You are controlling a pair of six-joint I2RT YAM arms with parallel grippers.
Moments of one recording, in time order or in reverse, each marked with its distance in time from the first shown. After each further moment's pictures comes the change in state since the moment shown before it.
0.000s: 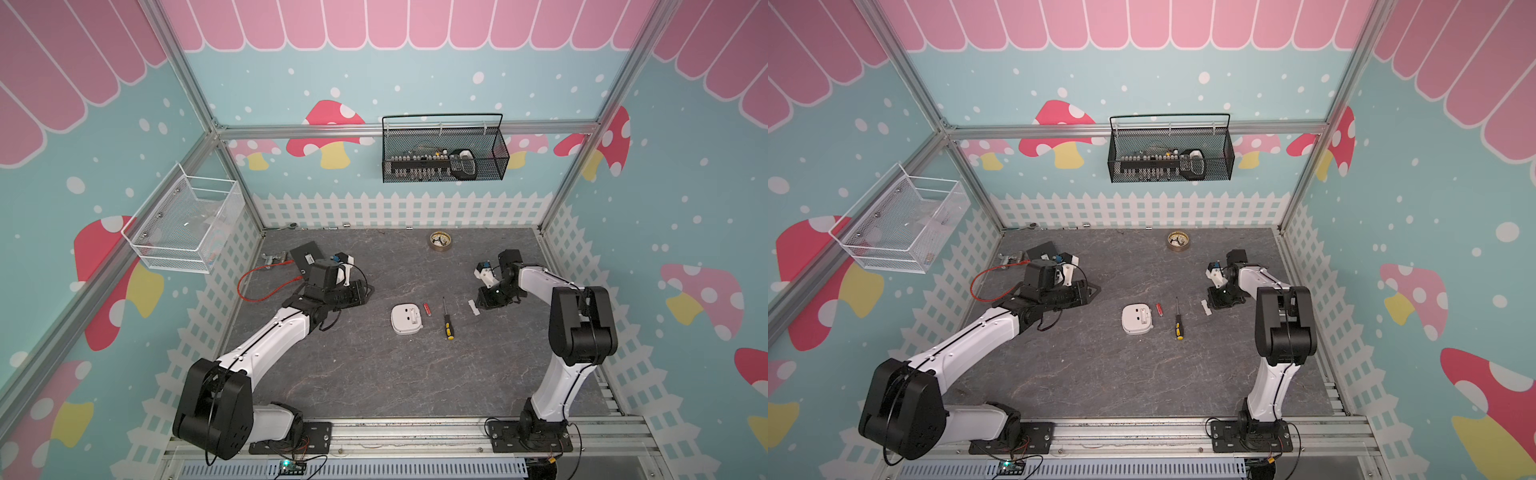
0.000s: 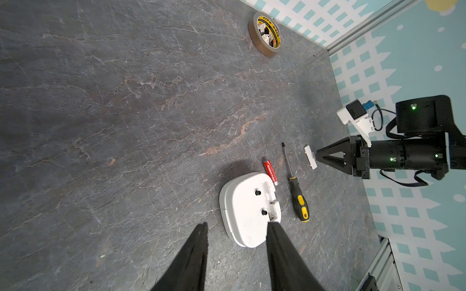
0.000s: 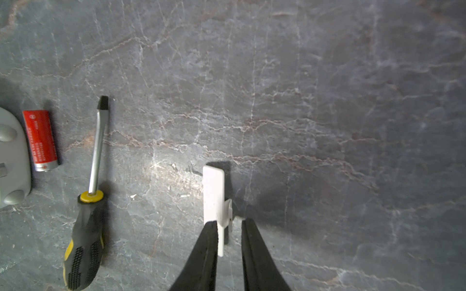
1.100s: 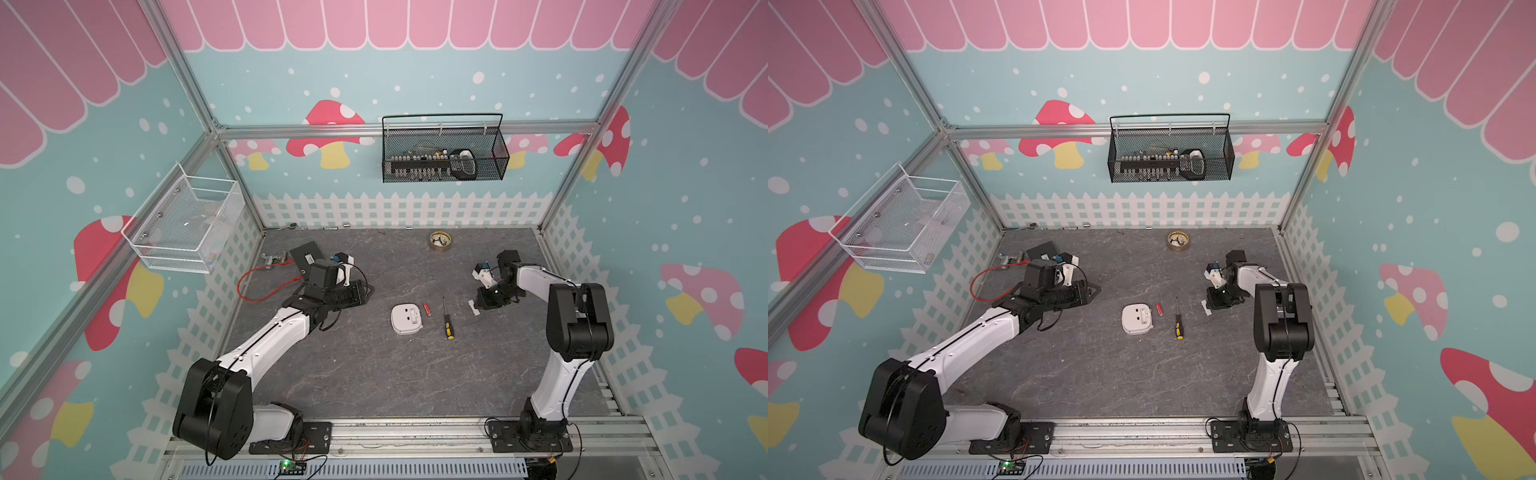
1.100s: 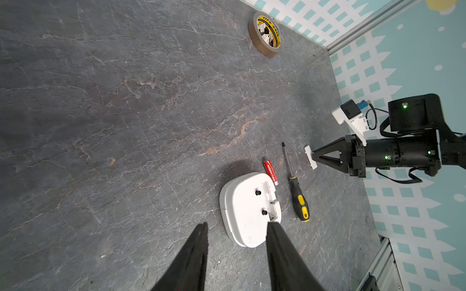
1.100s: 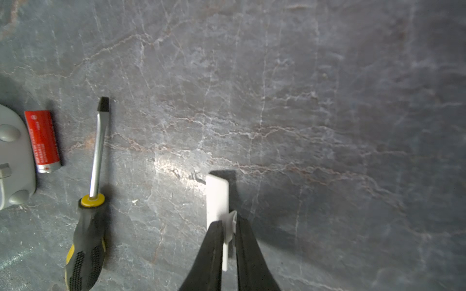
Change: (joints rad) left arm 0.000 0.000 0.000 0.000 0.000 0.003; right arm 0.000 0.039 0.016 -0.006 -0.035 -0.007
